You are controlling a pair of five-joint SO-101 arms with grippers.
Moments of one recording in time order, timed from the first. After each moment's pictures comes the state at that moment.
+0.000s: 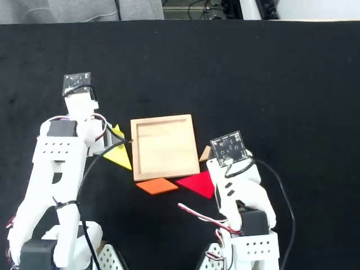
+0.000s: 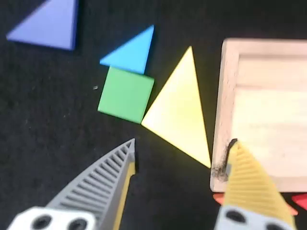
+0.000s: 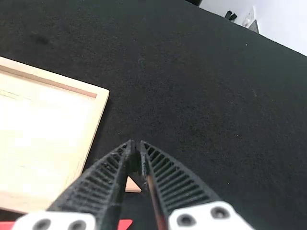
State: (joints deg) left arm -5.1 -26.2 40.4 65.2 7.8; right arm -4.3 -103.7 96.7 44.8 20.4
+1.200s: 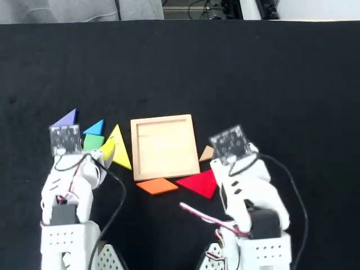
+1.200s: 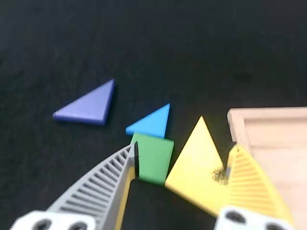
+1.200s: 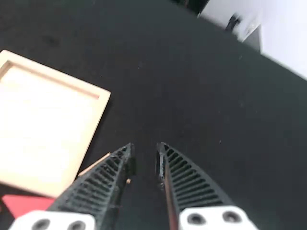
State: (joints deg) left arm -9.9 -88.7 94.3 35.3 0.0; right arm -4.3 -88.7 74.5 58.0 24.4
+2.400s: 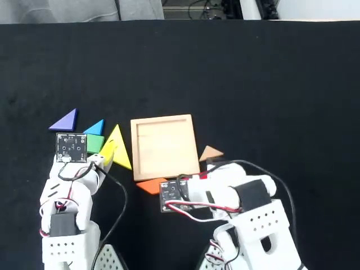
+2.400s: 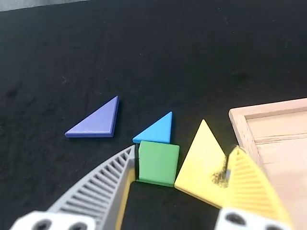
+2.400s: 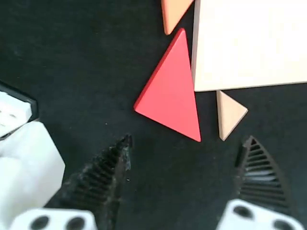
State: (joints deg) left arm -9.9 -103.5 96.2 45.6 -7.9; right arm -18.8 -63.8 62.2 87.5 78.1
